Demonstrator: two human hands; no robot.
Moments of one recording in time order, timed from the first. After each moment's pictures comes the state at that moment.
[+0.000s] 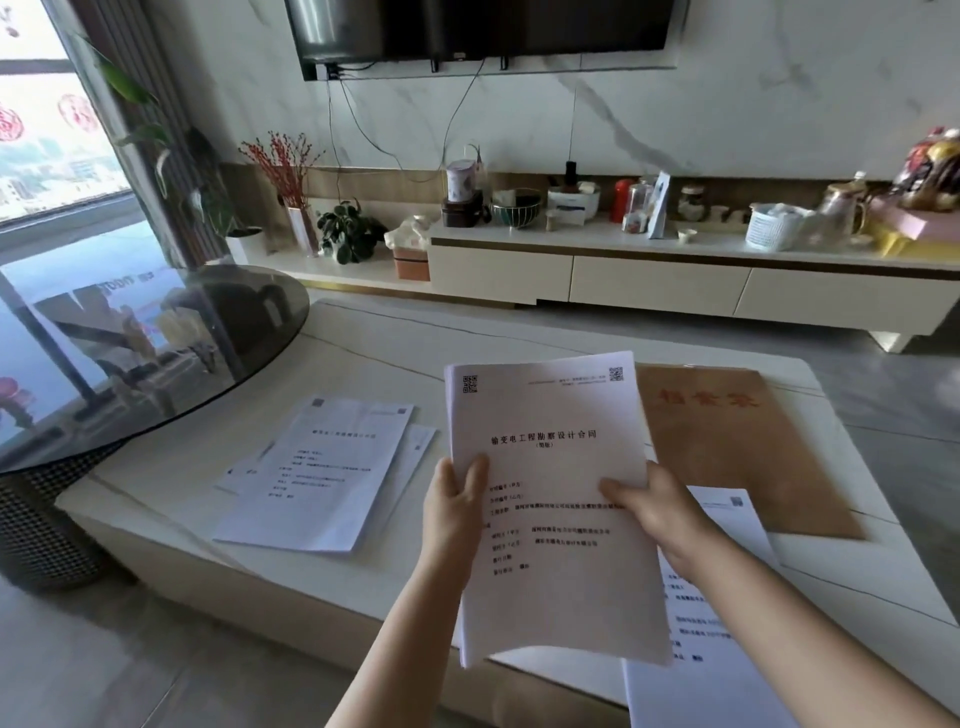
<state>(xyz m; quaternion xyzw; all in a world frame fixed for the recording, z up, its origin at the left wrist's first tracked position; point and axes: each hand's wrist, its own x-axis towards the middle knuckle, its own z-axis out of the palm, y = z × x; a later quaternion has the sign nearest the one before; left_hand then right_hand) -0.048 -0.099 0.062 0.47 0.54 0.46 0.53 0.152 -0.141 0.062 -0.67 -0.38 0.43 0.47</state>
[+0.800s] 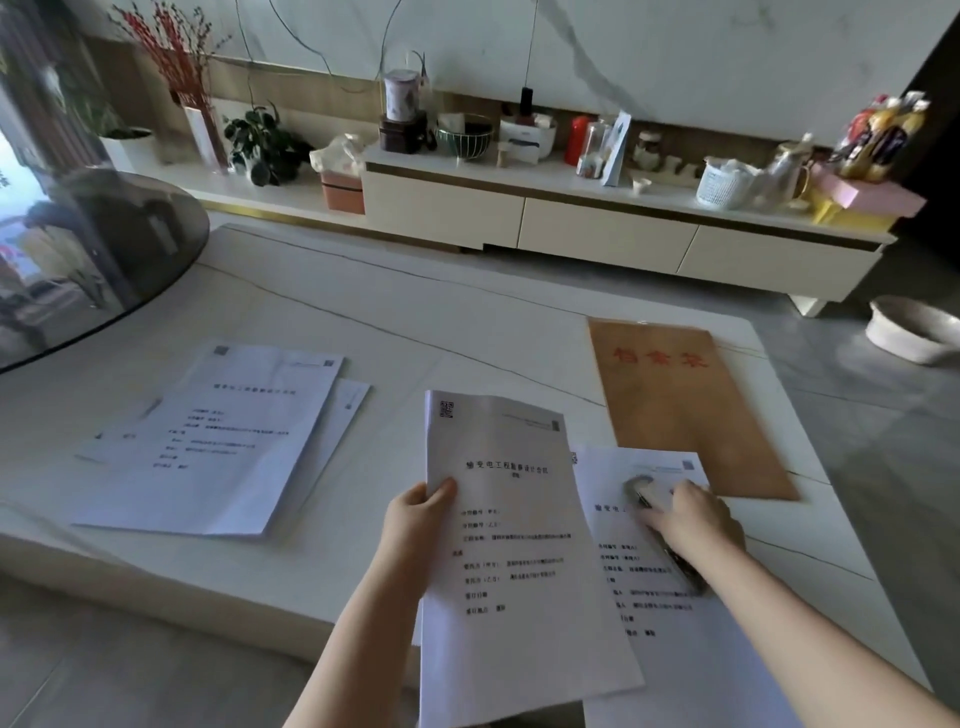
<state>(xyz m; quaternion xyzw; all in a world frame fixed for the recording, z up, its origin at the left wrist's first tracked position) -0.037 -0.078 -0.014 0.37 0.58 0.32 0.64 0.238 -0.149 -0.011 -0.92 -0.36 0.14 -0.01</state>
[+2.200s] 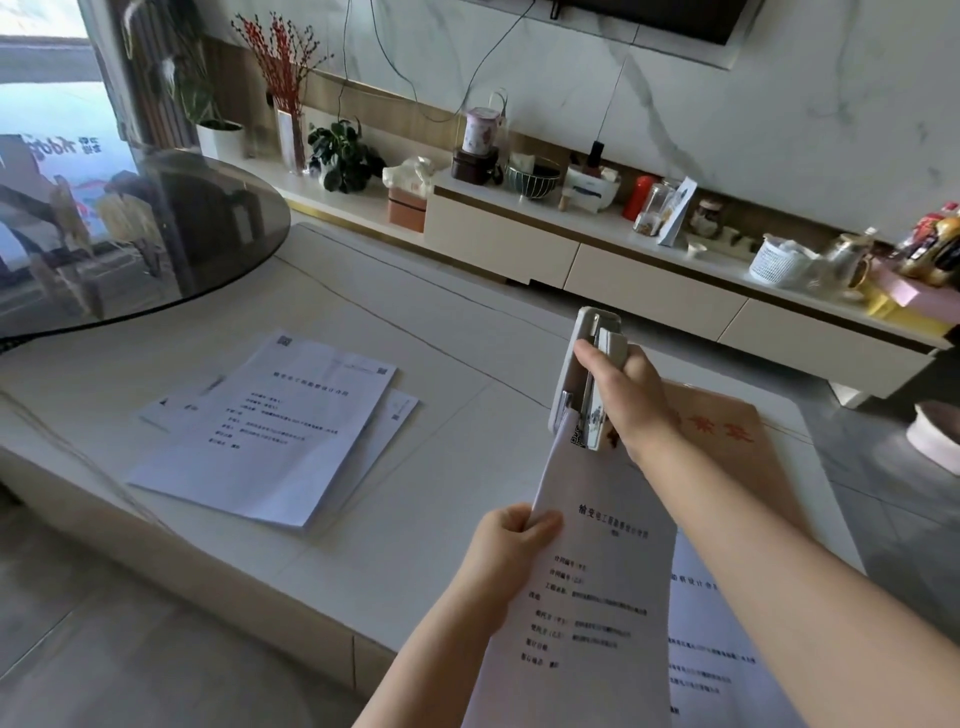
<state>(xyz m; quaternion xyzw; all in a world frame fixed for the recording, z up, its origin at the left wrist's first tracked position) -0.020 -0.098 0.026 0.41 0.44 0.30 0.74 0.119 -0.023 0.118 -0.70 -0.47 0.24 0.48</state>
